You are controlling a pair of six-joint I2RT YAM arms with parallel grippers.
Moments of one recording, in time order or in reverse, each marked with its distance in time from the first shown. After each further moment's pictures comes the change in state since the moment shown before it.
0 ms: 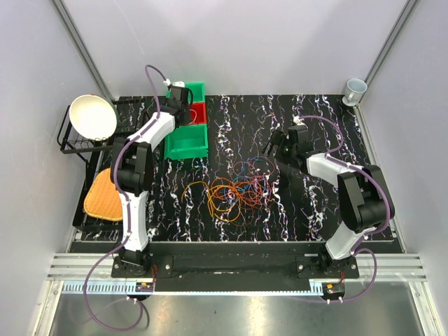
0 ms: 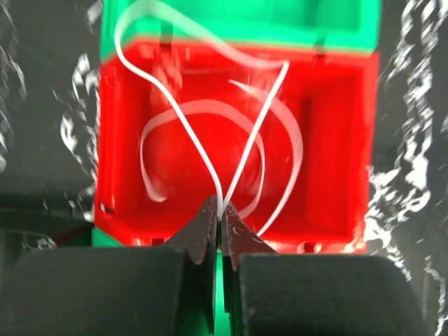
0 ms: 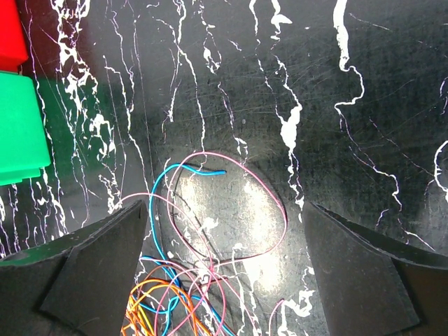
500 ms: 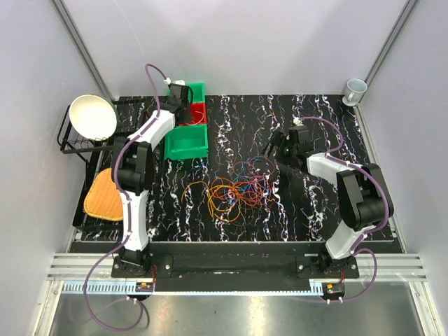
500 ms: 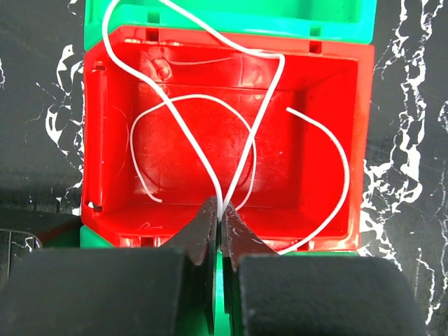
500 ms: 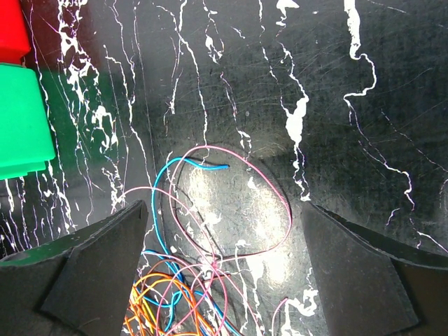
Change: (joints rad) left arm 0.001 0.017 0.033 -0.043 0.031 -0.019; right arm -0.014 0.019 0.000 0.000 -0.052 0.014
